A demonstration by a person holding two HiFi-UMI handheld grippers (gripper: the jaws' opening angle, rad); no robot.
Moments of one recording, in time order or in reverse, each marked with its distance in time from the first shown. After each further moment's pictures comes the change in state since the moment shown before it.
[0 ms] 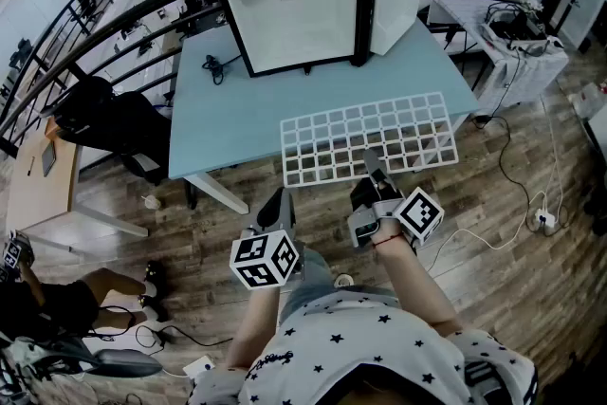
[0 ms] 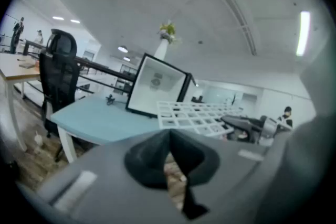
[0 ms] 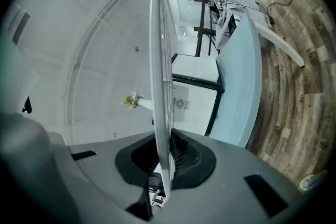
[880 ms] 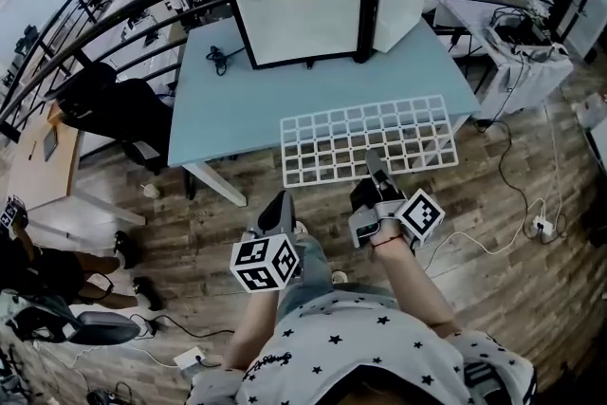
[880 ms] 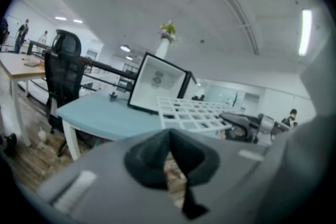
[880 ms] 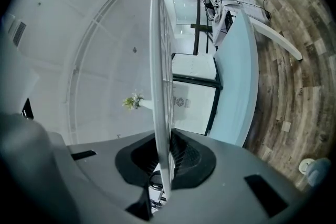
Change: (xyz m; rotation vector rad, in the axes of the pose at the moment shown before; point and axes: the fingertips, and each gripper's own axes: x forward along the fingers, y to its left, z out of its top) left arm -0.018 -0.019 -0.019 -0.013 0.013 0.016; right arm -0.019 0.000 0.006 0.053 0.011 0.024
